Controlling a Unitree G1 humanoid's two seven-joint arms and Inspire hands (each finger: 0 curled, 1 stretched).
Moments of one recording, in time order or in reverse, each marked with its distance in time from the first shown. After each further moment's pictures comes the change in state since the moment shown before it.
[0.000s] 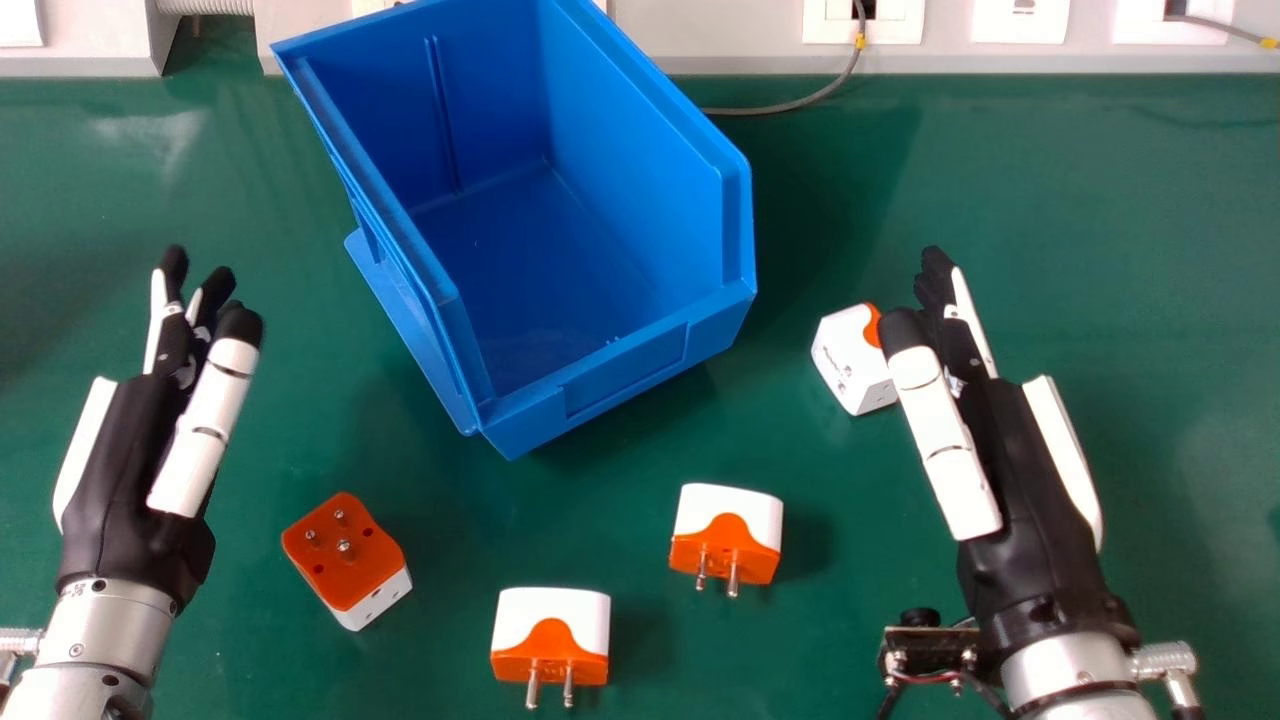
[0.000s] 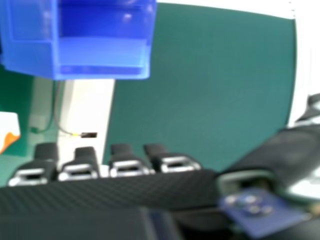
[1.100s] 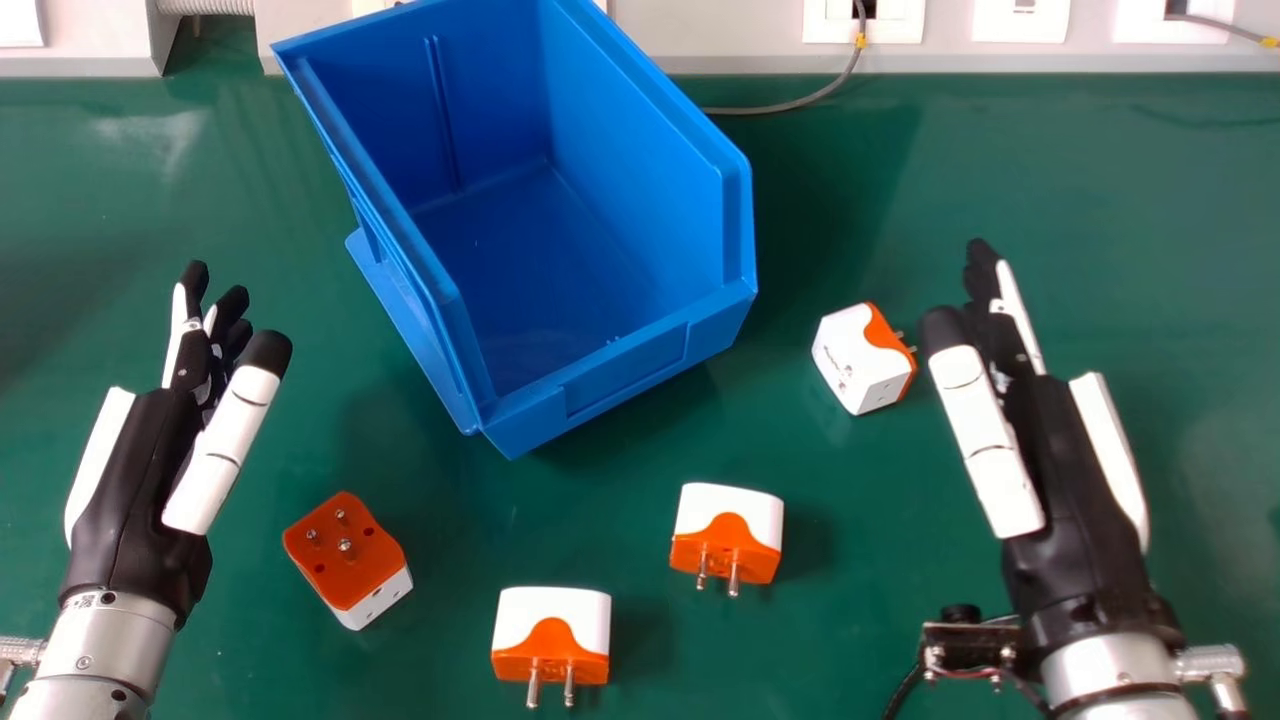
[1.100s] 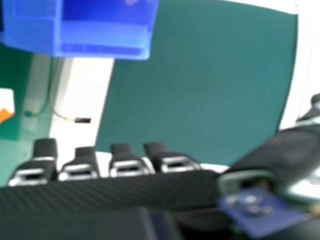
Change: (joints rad) left arm 0.046 0.007 -0.026 -0.045 0.062 0.006 0.049; right arm -0.001 -0.022 -0.068 0.008 -0.020 -0.028 -0.005
